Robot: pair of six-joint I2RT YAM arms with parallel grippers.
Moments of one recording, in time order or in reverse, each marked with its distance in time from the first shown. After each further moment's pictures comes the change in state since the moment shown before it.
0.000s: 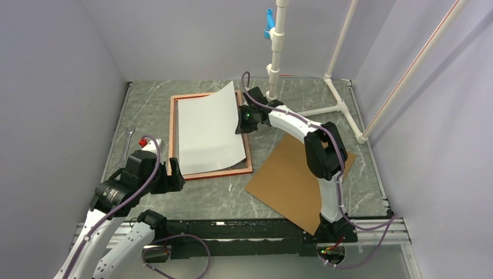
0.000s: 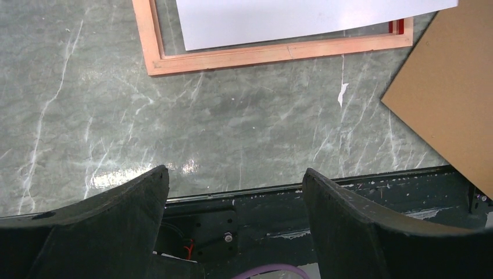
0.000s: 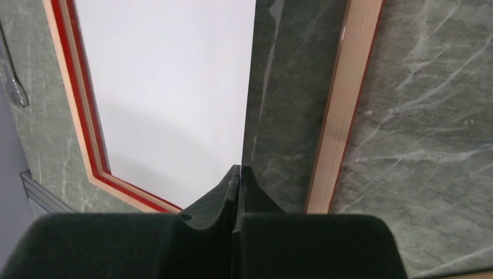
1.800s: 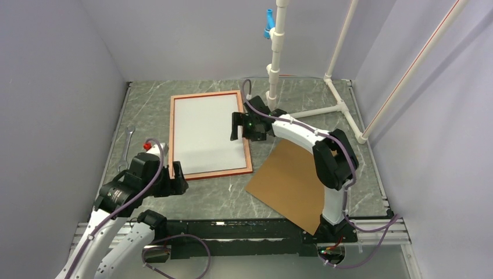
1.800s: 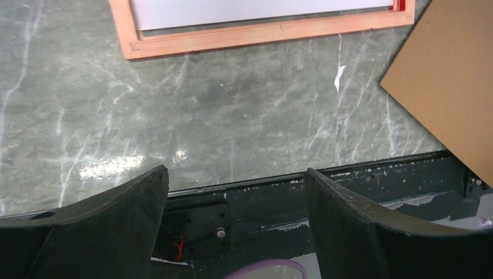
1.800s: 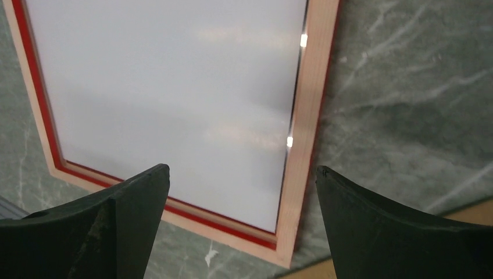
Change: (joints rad) left arm 0.000 -0.022 -0.056 0.007 0.050 -0.014; right arm 0.053 -0.109 -0.161 0.045 0.135 -0.006
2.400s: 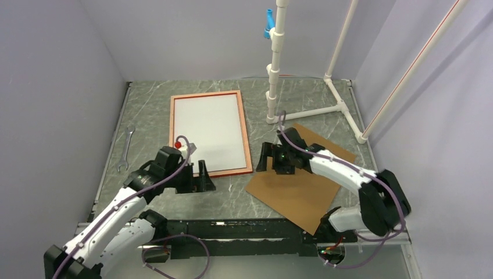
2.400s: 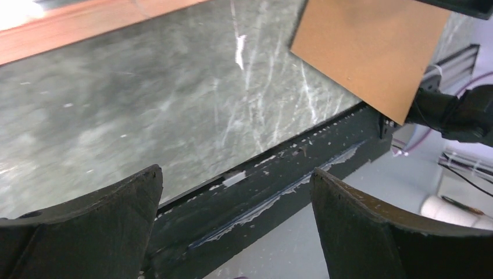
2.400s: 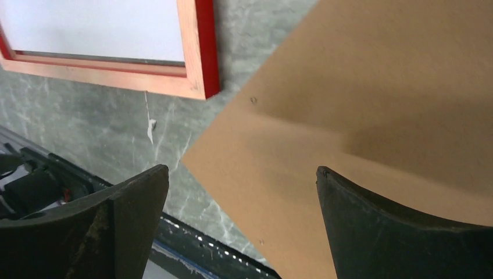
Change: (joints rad) left arm -0.065 0.188 -0.185 0.364 0.348 -0.090; right arm -0.046 -0.546 -0.680 0.066 -0.100 0.060
